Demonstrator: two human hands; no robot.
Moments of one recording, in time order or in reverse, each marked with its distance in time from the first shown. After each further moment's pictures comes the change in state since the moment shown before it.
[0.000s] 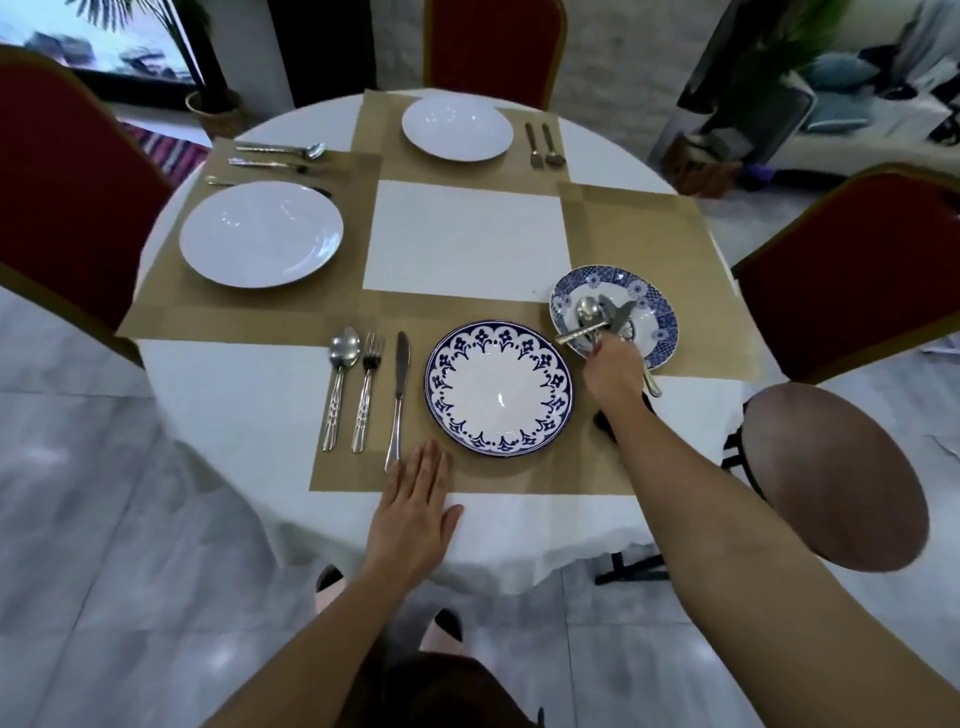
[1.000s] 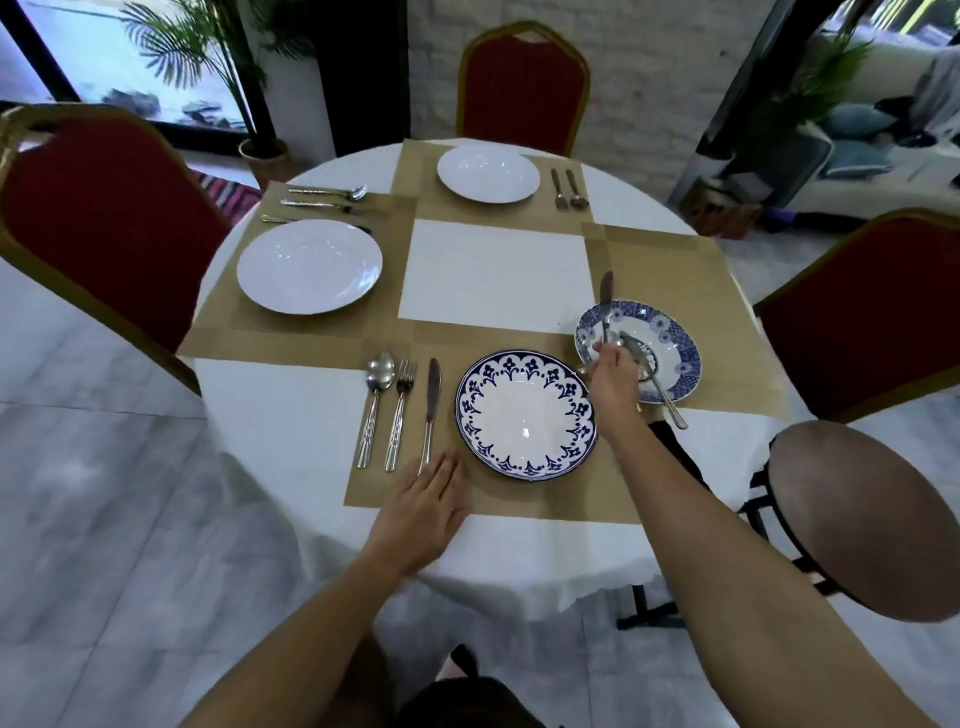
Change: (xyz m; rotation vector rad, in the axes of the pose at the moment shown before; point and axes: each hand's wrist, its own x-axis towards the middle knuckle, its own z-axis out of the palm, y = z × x) left_hand 0.014 -0.033 -0.030 0.125 -0.054 0.168; right_hand -0.022 -0.045 -0.004 0.965 -0.061 0.185
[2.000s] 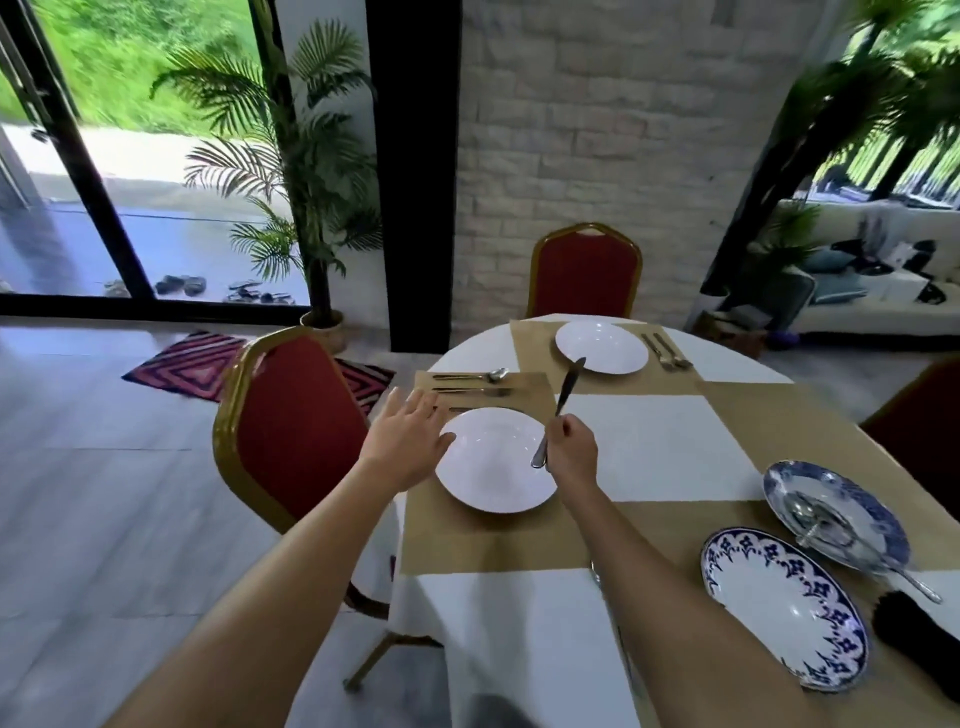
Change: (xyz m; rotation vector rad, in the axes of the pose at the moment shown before) left_hand 0.040 -0.413 -0.226 0.228 0.189 -0.094; right_hand -0.099 -0.156 0.354 -0.004 -0.017 -0.229
